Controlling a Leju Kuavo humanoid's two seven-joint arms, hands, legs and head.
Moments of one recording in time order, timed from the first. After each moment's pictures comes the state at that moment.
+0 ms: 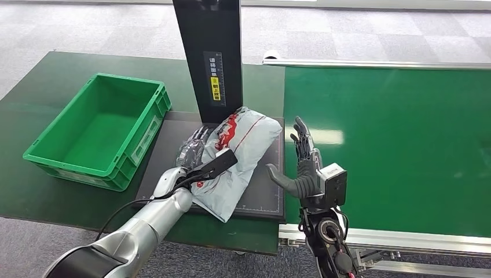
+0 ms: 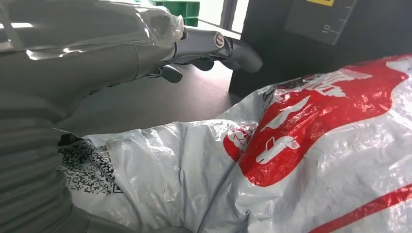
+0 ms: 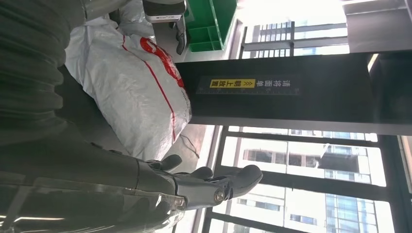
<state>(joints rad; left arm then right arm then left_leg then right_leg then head) -0.75 -0.20 -0.34 -0.36 -0.92 0.45 -0.12 -0.25 0.15 0.32 -1.33 0.04 -0.07 -0.49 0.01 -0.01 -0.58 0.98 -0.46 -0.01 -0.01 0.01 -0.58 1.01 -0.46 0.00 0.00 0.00</state>
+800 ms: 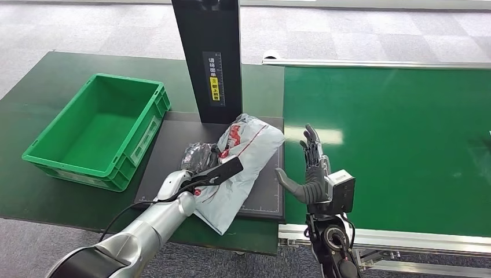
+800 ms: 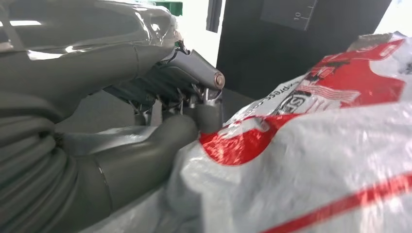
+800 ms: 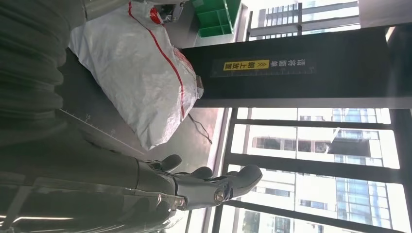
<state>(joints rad) -0.75 -0.22 -0.36 -0.34 -0.97 0.49 -0.16 -0.20 0.15 0.26 -1.35 0.06 -0.08 -0.48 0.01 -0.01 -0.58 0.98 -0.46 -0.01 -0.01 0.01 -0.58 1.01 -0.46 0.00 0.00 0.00</state>
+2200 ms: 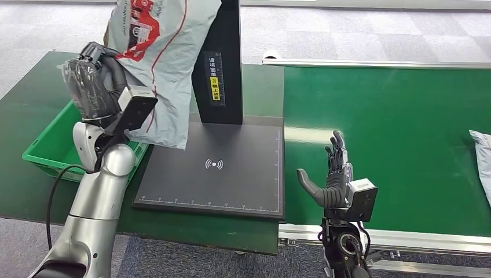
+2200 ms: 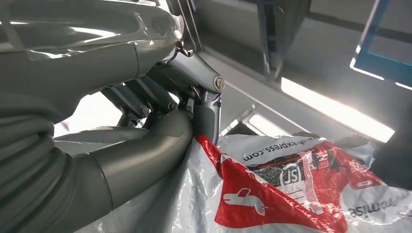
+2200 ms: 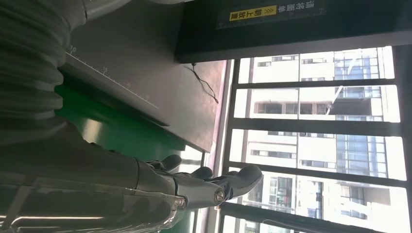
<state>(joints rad) -0.68 -0.05 -0.14 -1.29 -0.94 0.69 -0.27 -0.16 0.13 0.17 -1.37 0.04 -0.14 -0.52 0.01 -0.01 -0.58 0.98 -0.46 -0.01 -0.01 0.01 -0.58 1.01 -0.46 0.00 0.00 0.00</state>
